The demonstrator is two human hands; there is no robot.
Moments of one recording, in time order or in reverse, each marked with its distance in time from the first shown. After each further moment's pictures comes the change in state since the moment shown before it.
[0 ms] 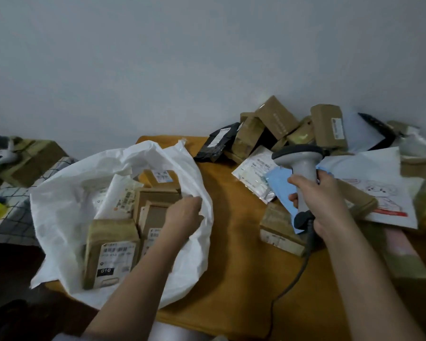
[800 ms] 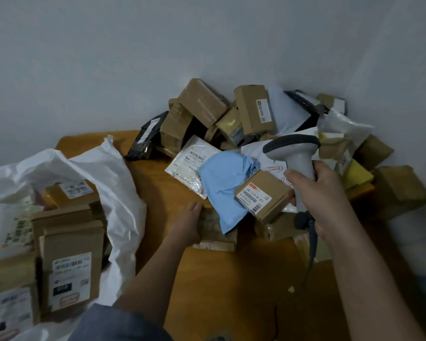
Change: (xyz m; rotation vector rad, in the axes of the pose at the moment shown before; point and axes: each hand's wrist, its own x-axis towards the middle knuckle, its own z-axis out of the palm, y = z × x) left_hand 0.073 0.165 0.112 -0.048 -0.286 0.238; right_hand 0.063 0.006 -0.153 -0.096 0.124 -0.011
